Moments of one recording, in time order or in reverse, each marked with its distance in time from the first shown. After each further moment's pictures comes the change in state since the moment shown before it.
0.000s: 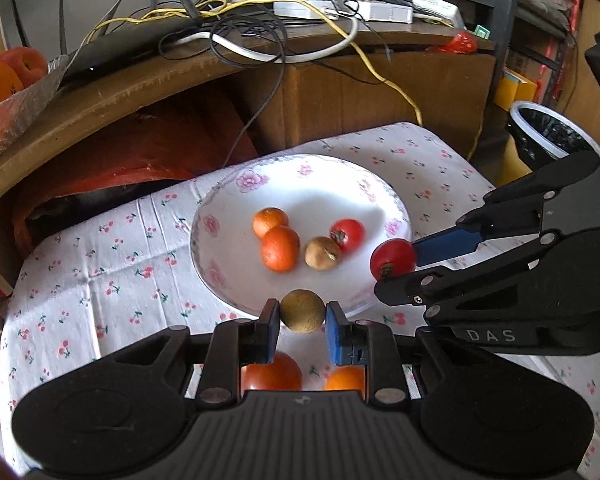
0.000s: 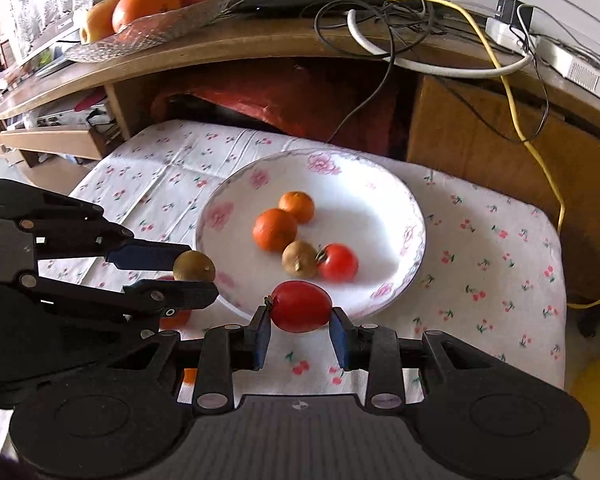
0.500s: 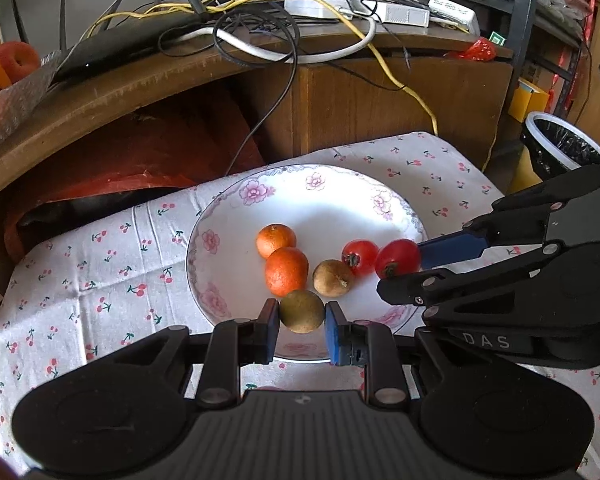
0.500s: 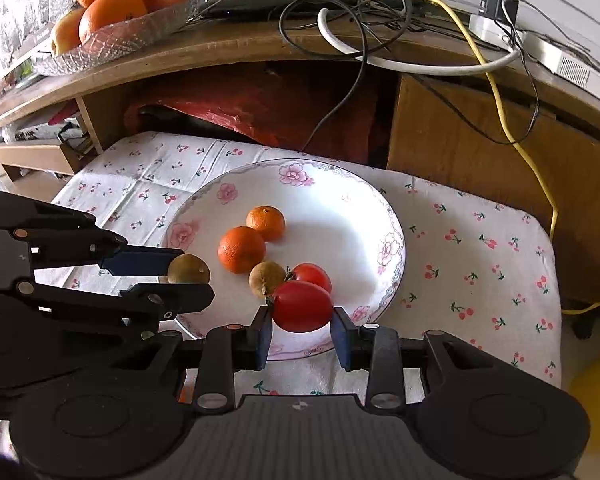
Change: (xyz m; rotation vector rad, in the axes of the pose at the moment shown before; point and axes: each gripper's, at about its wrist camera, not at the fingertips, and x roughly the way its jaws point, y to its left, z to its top) left arm 0.024 0.004 0.011 -0.028 -0.007 0.004; right arm 0.017 -0.014 0.008 0.021 -0.019 -0.035
